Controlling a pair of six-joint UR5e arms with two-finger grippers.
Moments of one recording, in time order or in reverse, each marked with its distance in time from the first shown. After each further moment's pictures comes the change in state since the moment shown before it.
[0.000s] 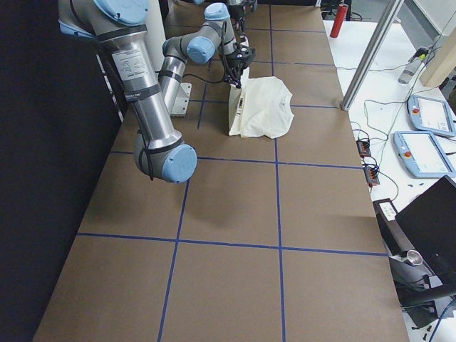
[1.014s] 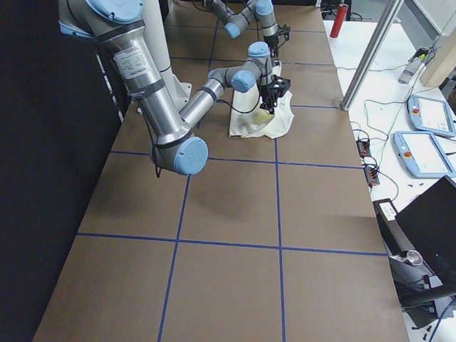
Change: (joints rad) left arm -0.095 -0.153 0.650 -0.485 0.006 0.063; right arm 0.050 0.110 -0.581 0.418 -0.030 -0.049
